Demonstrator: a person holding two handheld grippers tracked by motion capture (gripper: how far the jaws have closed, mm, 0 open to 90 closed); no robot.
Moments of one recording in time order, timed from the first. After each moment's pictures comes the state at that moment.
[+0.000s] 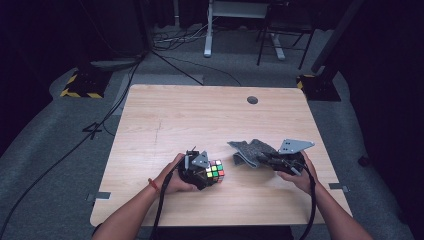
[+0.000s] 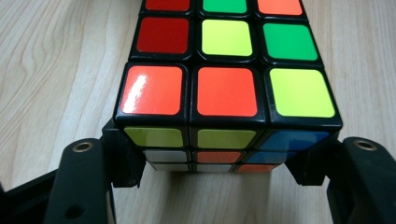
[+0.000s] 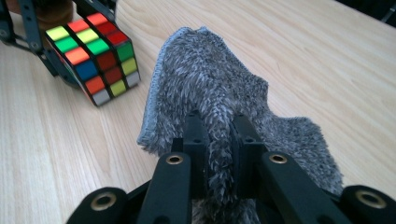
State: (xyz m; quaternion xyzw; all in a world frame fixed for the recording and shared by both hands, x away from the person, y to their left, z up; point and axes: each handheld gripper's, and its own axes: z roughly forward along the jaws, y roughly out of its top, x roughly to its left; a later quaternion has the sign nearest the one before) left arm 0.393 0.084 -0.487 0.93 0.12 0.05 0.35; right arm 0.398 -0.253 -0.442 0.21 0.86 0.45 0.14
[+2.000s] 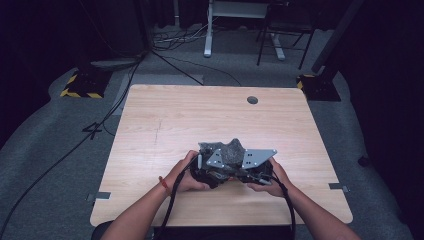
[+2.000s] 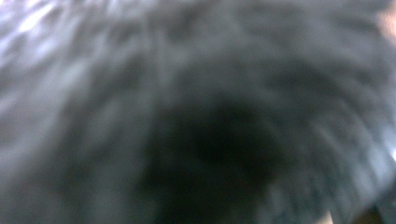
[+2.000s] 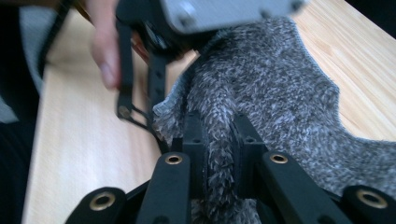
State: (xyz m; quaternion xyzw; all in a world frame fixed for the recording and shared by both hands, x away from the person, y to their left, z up) left arm 0.384 0.050 -0.463 0.93 0.10 0.08 0.35; right arm 0.361 -0.150 -0.420 0.08 0.89 0.44 0.11
